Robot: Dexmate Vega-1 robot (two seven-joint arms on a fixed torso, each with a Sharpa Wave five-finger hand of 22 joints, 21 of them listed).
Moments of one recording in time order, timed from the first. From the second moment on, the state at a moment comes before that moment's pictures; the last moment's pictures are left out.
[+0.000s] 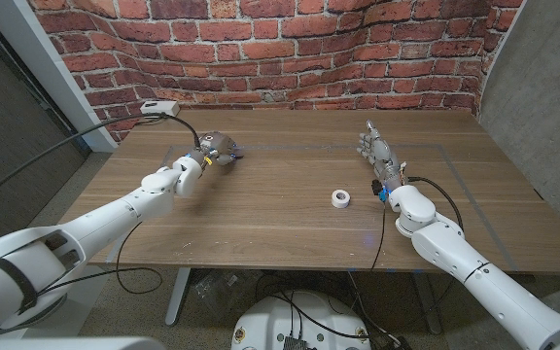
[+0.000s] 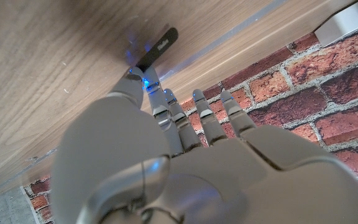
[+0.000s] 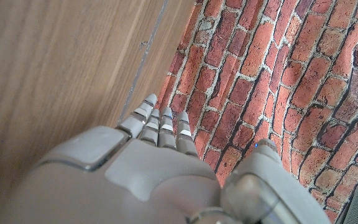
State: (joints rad) left arm 0.49 0.74 0.86 -1.25 0.69 0.09 0.27; left_hand 1.04 0.05 0.40 -0.11 0.19 1.05 -0.10 0.24 0.22 0.65 -0.21 0.19 0.20 0.42 -0.04 0.18 0.18 0.18 0.11 0.20 0.18; right arm -1.02 -0.56 -0.40 -1.67 0.49 0.10 -0.29; right_hand 0.18 0.00 0.13 -0.09 0.20 0.16 0.09 0.20 0.19 0.15 0.17 0.21 0.19 0.05 0.11 0.19 0.18 0.20 0.00 0.21 0.18
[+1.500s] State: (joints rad) left arm 0.63 0.86 0.66 -1.53 0.45 0.11 0.16; left_hand 0.67 0.07 0.27 0.10 0.19 0.31 -0.06 0.19 0.20 0.35 -0.06 0.19 0.21 0.24 -0.04 0.18 0.19 0.10 0.13 0.20 0.18; right arm -1.02 -0.57 -0.39 -1.66 0.49 0.12 -0.28; right_hand 0.18 0.00 0.12 -0.09 0.20 0.17 0.09 0.20 0.19 0.15 0.17 0.22 0.19 0.05 0.11 0.19 0.18 0.20 0.00 0.21 0.18
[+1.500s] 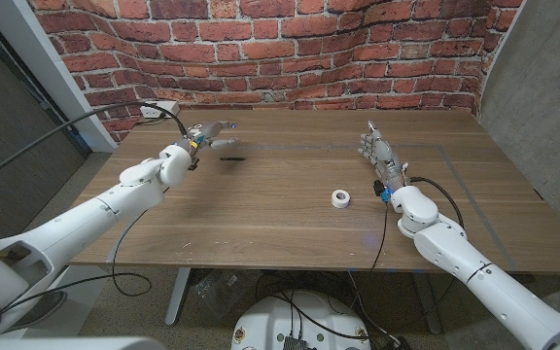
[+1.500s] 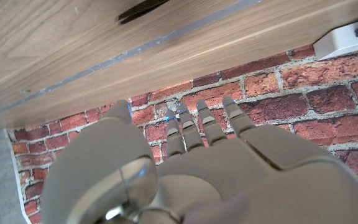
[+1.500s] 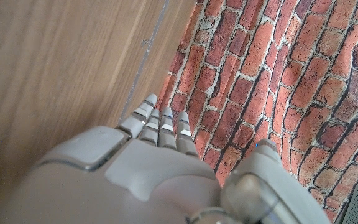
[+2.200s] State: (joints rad) left arm 0.82 0.87 0.43 -1.68 0.06 -0.03 0.16; left_hand 0.60 0.07 0.24 0.14 0.19 0.35 -0.04 0.20 0.20 0.36 -0.03 0.20 0.21 0.24 -0.01 0.19 0.19 0.09 0.14 0.20 0.19; right arm -1.05 -0.59 -0.37 -1.71 0.42 0.18 -0.30; right_hand 0.17 0.01 0.12 -0.09 0.20 0.18 0.09 0.20 0.19 0.17 0.16 0.22 0.19 0.06 0.11 0.19 0.18 0.20 0.00 0.21 0.18
